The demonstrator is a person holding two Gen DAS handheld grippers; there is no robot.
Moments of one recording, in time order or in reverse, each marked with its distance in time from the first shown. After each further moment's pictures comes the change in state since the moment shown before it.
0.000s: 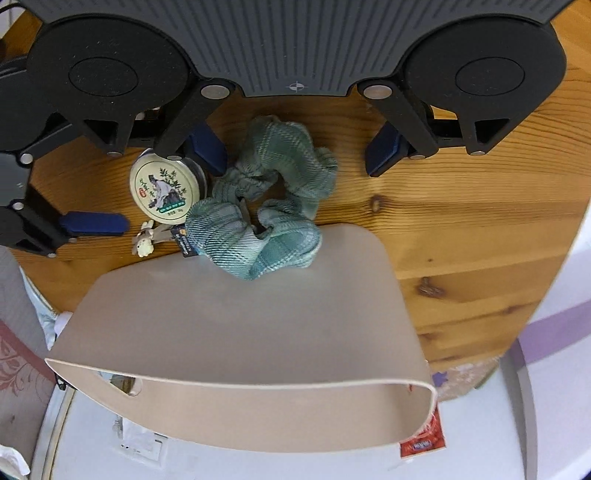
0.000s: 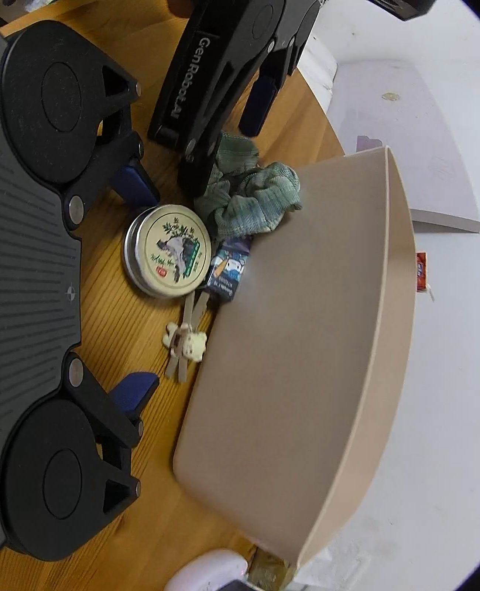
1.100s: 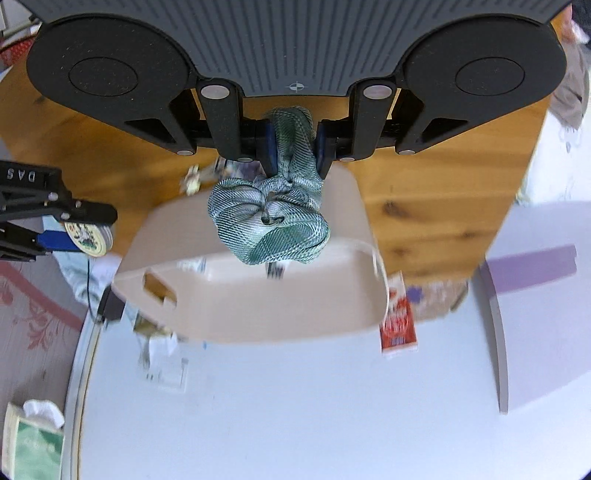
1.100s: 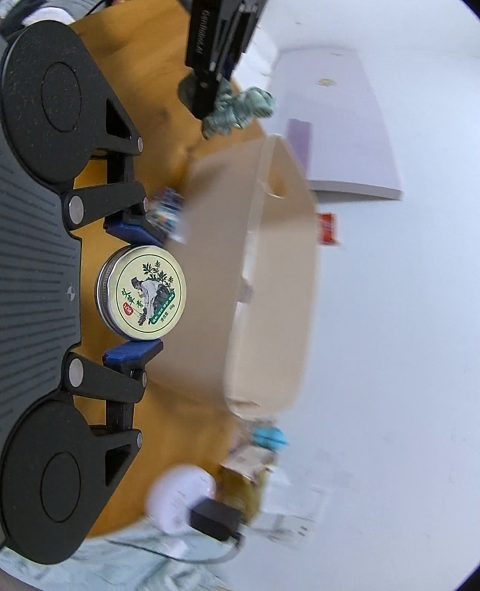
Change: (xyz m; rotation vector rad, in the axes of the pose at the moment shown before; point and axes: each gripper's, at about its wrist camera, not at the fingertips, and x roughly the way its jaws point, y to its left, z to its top) left arm -0.111 -0.011 0.010 0.025 -0.227 0.021; right arm -0.112 -0.041 0.009 0.065 -0.220 -0.084
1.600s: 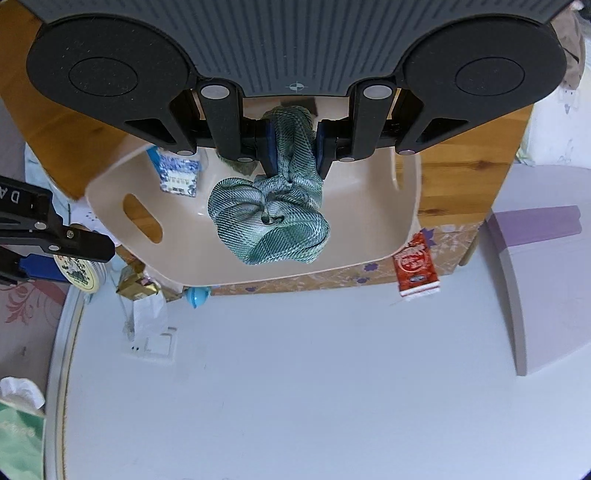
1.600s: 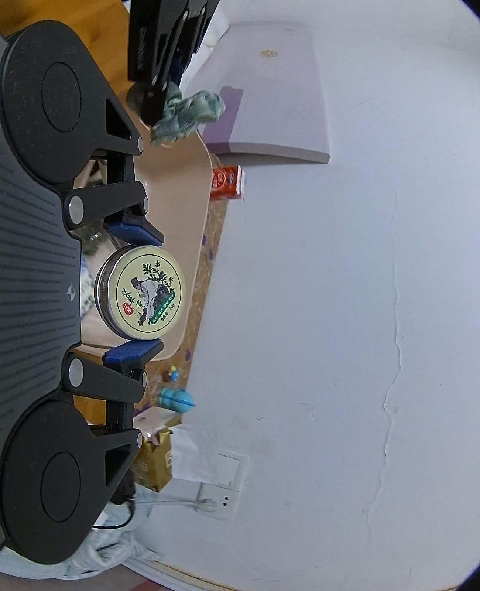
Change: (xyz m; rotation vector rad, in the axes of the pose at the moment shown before) left arm 0.060 -0.022 0.083 0.007 -0.026 0.040; right arm 0.017 -0.031 0.087 0.002 -0.171 -0.087
